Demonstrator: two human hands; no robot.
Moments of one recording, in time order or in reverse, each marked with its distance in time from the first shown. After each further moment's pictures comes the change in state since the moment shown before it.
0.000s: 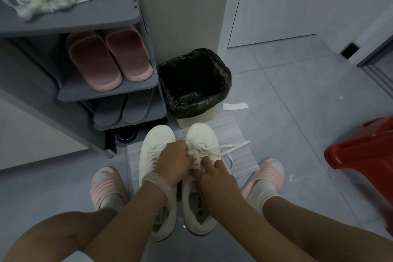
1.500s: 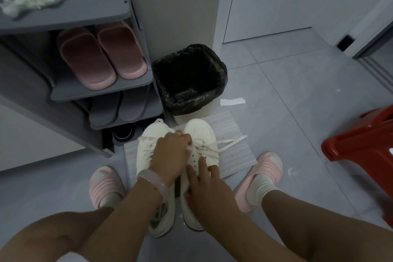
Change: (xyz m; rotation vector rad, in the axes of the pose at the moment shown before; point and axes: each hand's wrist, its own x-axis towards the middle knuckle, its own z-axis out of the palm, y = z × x) left_hand 0.002 0.002 -0.005 0.267 0.121 0.283; right_hand -0.008 -0.016 0.029 -0.030 0.085 0.131
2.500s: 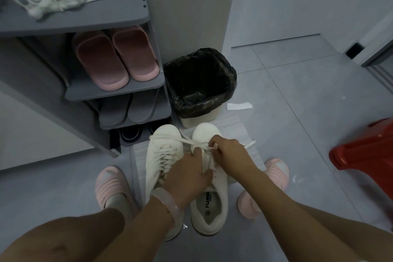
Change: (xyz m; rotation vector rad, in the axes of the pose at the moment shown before) left_hand -0.029 0.015 0.004 -0.185 -0.193 -0.138; right_hand 0.072 0.052 -0.033 0.338 0.064 0.036
